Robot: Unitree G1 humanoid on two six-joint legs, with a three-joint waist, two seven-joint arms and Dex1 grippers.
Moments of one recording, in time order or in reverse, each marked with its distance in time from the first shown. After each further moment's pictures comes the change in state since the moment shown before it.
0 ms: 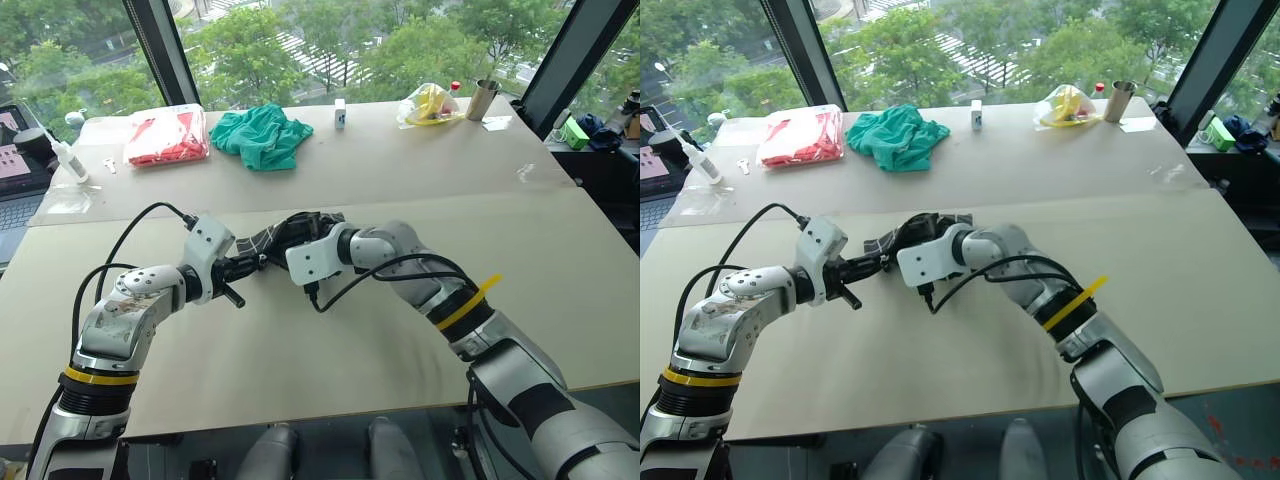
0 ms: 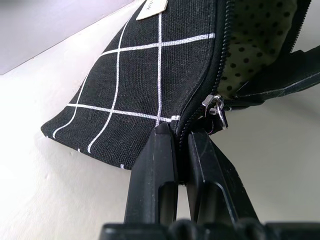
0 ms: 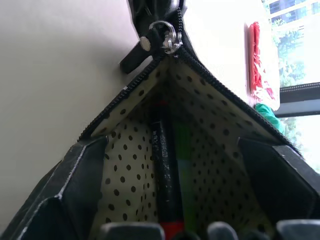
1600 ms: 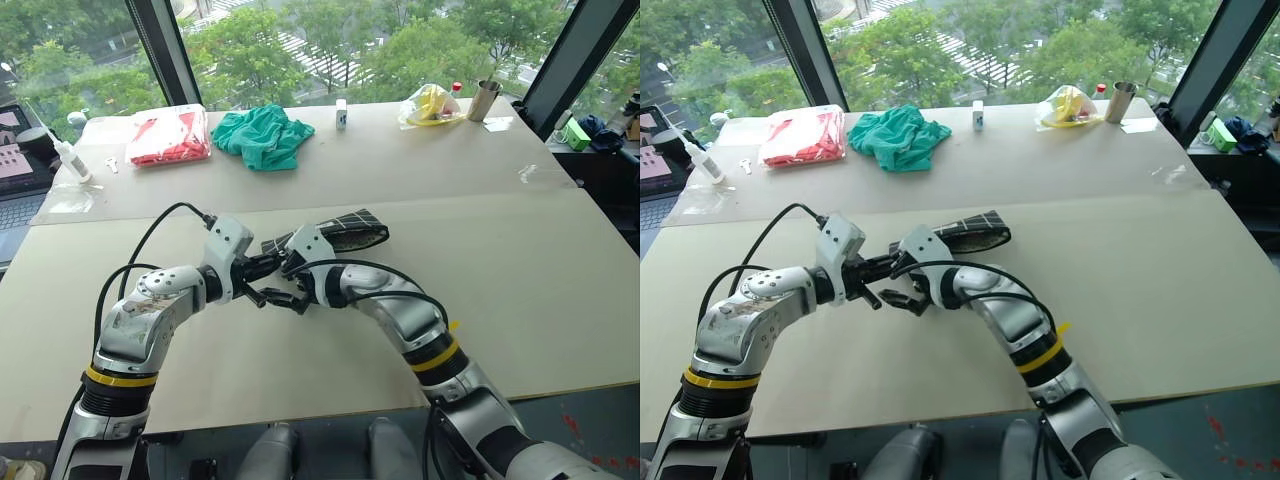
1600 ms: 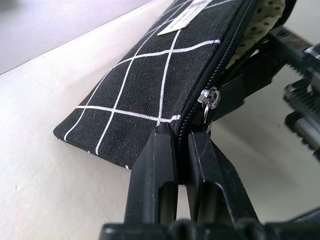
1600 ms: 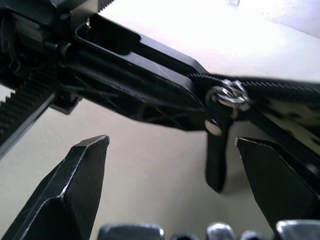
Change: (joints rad) left arm -0.019 -0.087 -0.018 -0.062 -0.040 0.057 0.043; right arm 0.234 0.259 -0.101 -0.222 0.596 0.837 -0.232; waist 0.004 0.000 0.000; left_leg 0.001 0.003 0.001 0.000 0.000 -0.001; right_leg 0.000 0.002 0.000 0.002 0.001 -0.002
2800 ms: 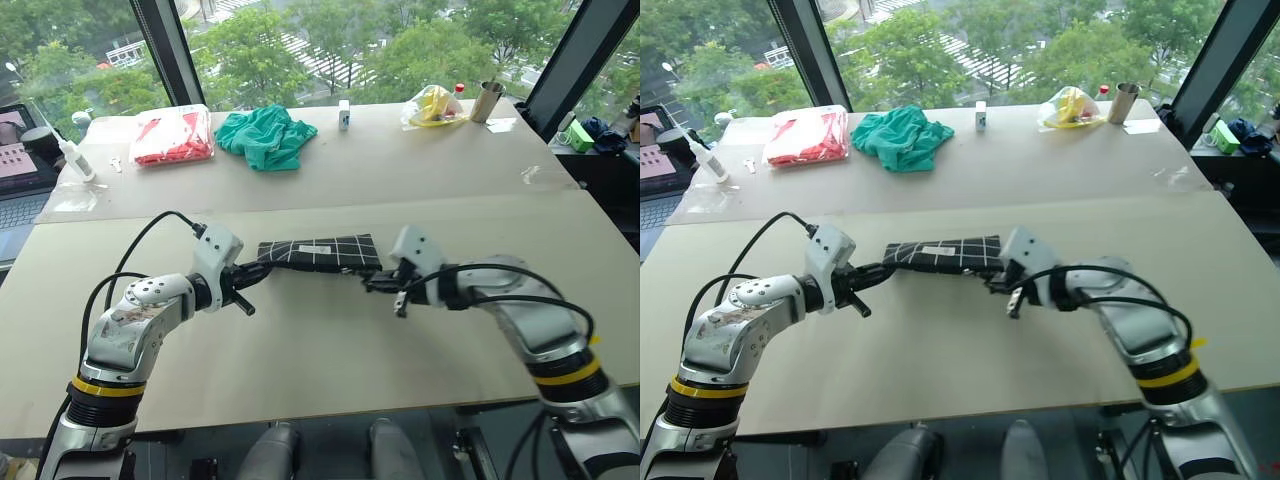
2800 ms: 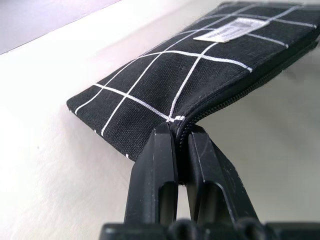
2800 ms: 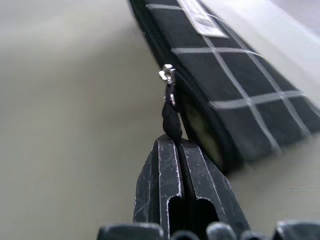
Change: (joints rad) left arm 0.062 0.045 0.019 -0.010 0.004 -0.017 -0.001; right arm 0.176 -0.650 -0.201 -0.274 0.059 -0.068 0.362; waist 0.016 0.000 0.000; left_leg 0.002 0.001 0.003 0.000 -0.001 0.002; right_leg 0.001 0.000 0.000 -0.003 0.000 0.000
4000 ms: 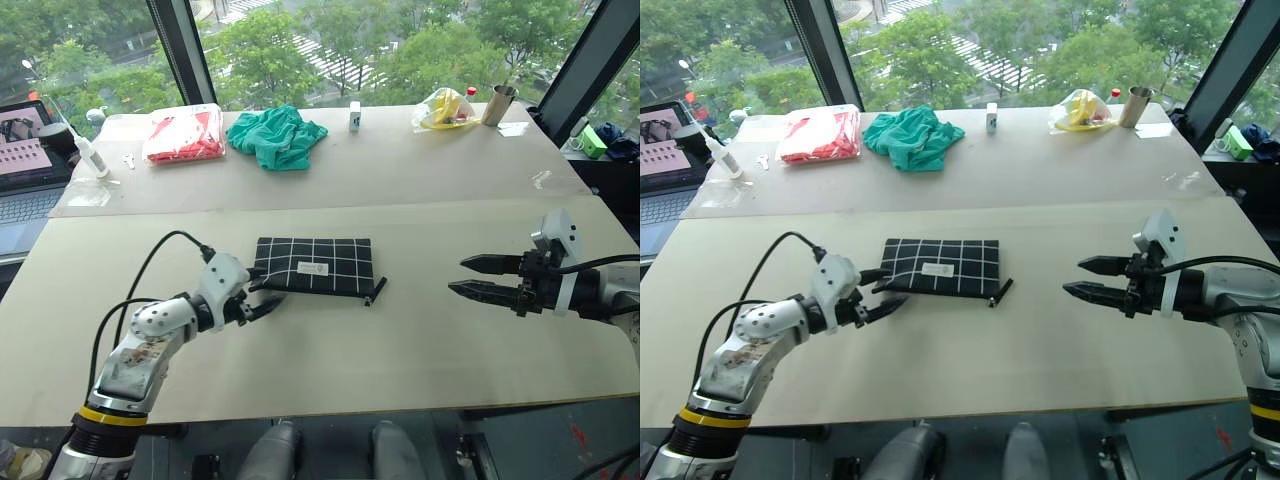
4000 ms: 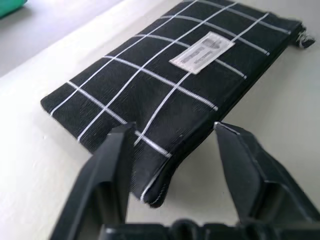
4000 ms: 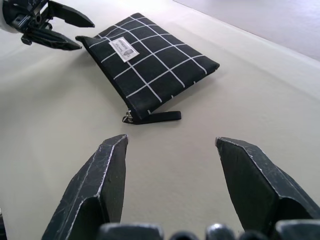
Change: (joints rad) left arm 0.149 -0.024 -0.079 0.027 0.108 -0.408 -0.102; right arm 0.272 -0.199 -0.474 0.011 0.352 0.040 0.204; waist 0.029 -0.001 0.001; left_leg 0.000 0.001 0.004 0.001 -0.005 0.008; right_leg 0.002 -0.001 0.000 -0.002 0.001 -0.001
